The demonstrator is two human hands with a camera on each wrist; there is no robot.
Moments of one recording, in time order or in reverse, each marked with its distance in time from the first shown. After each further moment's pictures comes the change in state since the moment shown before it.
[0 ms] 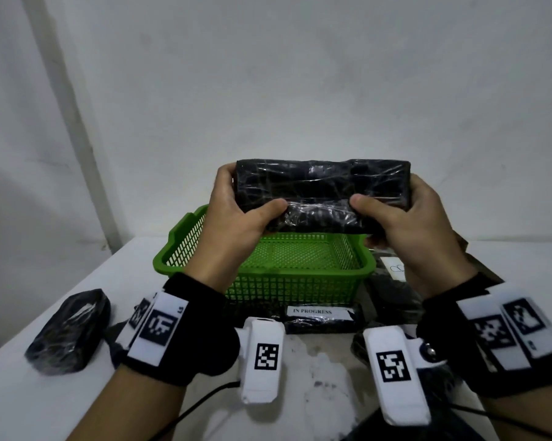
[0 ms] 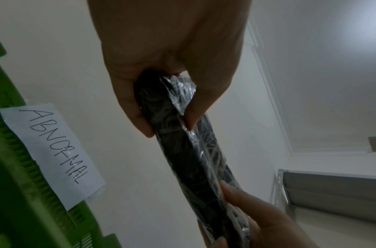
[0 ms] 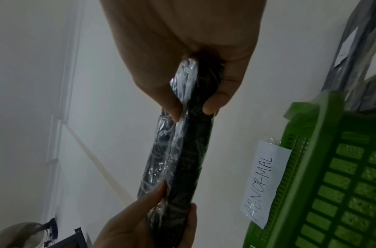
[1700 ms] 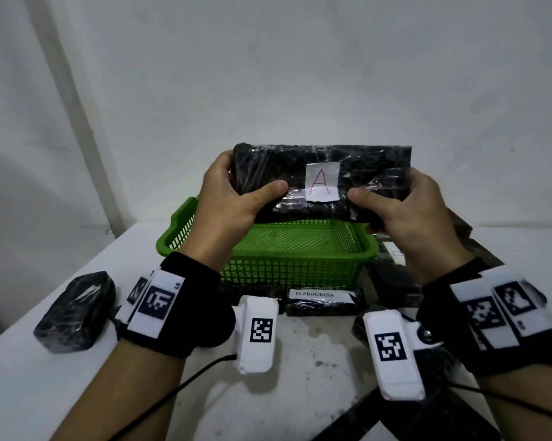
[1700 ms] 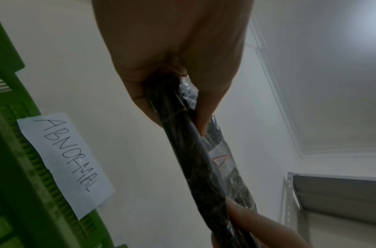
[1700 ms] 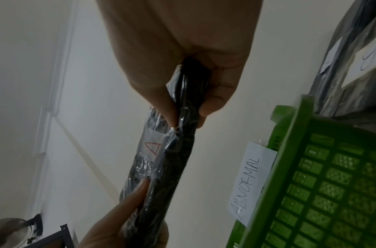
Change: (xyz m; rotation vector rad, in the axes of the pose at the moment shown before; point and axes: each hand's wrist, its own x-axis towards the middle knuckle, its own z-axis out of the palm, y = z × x) left_hand 0.001 -0.001 -0.008 0.033 -0.016 0.045; right_hand 0.000 0.008 0.000 -0.064 -0.023 0.031
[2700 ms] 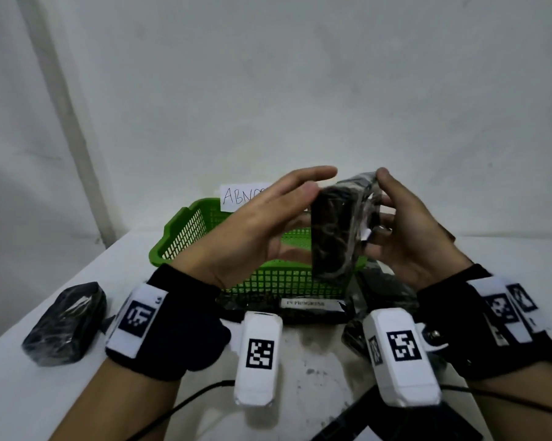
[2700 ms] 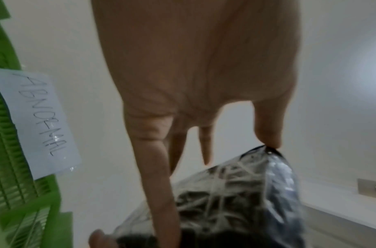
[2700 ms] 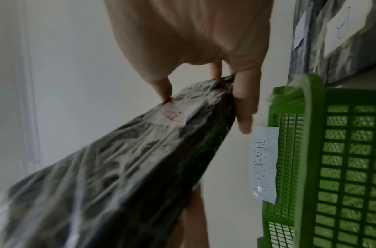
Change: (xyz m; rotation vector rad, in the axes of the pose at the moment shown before) left_hand -0.025 0.038 0.017 -0.293 -0.685 -0.222; right_hand -0.003 -0.019 -0.006 0.283 -0.105 0.391
